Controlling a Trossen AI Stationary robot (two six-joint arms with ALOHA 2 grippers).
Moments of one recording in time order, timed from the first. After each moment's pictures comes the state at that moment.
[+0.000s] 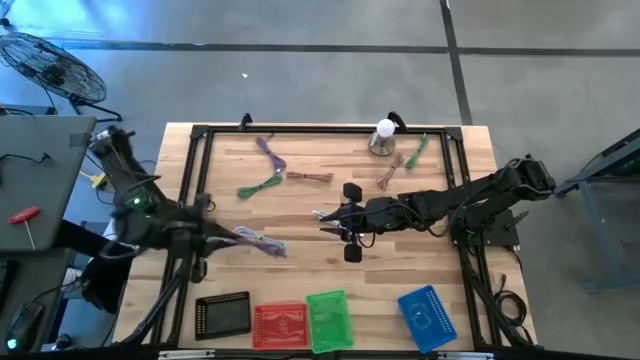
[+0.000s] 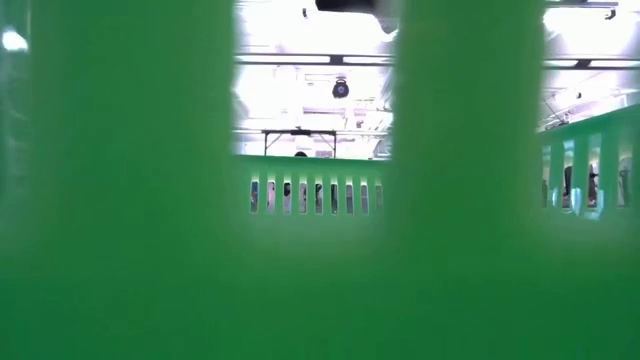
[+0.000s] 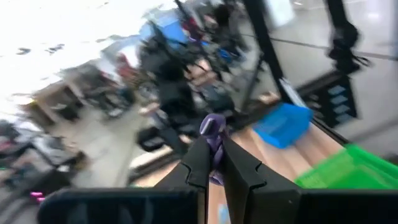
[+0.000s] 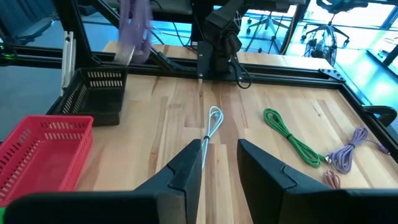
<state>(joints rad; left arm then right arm) -0.89 0.80 0.85 -0.09 -0.84 0.40 0.23 1.49 1.10 0.02 0.23 0.02</state>
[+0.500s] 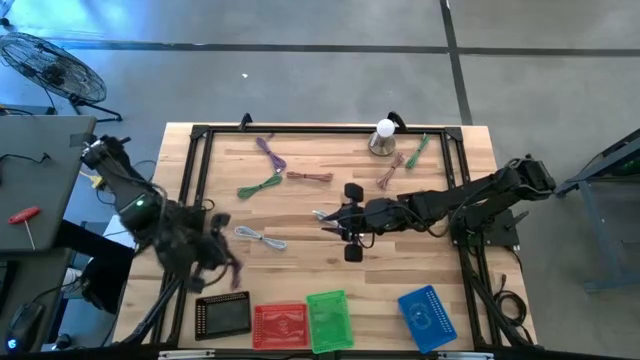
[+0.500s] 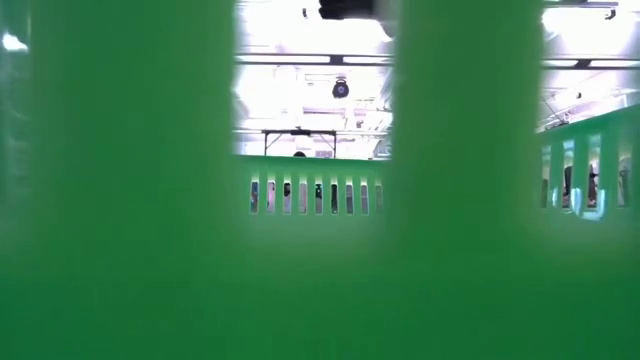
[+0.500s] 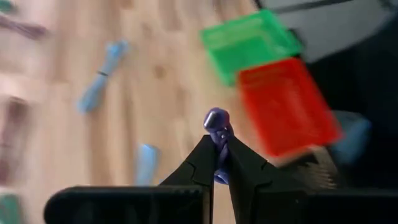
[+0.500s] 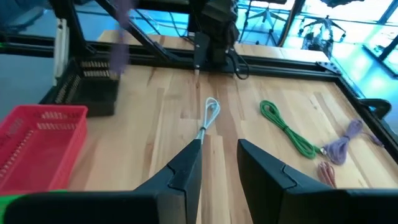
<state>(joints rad) -0.81 1.06 1.19 -0.96 -0.36 -0.46 0.23 1.49 1.10 -0.01 0.26 0.02</state>
